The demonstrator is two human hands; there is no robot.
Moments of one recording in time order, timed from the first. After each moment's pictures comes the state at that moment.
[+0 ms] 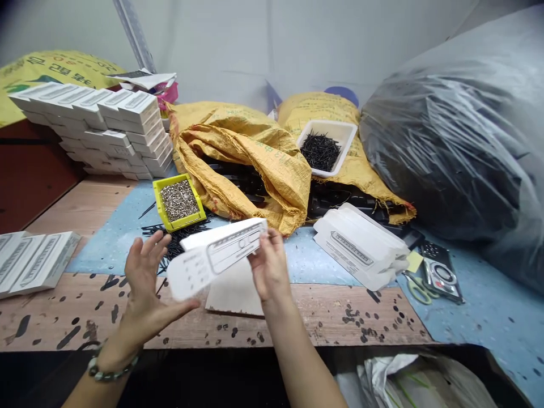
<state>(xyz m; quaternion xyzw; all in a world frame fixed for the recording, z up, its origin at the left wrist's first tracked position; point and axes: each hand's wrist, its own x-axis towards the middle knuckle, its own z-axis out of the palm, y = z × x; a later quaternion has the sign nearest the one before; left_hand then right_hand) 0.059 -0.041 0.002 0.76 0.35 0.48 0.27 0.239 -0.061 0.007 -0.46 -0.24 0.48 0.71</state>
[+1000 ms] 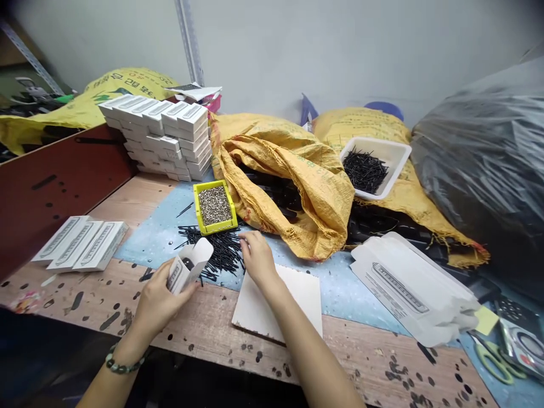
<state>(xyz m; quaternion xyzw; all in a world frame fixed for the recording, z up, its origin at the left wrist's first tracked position) -0.006 -0.028 -0.034 0.69 0.63 0.33 0.15 0.209 0.016 -0.027 -0.58 -0.72 0.20 0.33</state>
